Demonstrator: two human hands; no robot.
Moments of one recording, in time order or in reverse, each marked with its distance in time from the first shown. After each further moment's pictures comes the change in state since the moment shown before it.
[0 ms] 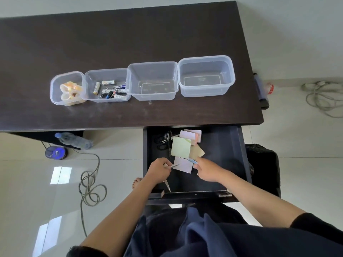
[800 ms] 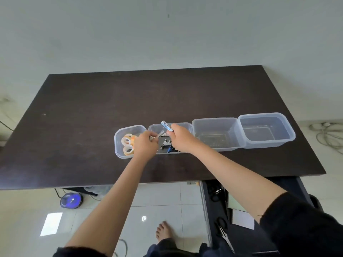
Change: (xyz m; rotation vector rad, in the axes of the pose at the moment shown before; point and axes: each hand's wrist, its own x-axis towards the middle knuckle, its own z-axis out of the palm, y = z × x) left_hand 0.074 0.007 -0.340 -0.132 0.489 0.248; right_hand 0.120 -0.362 -0.113 0.151 0.458 -0.303
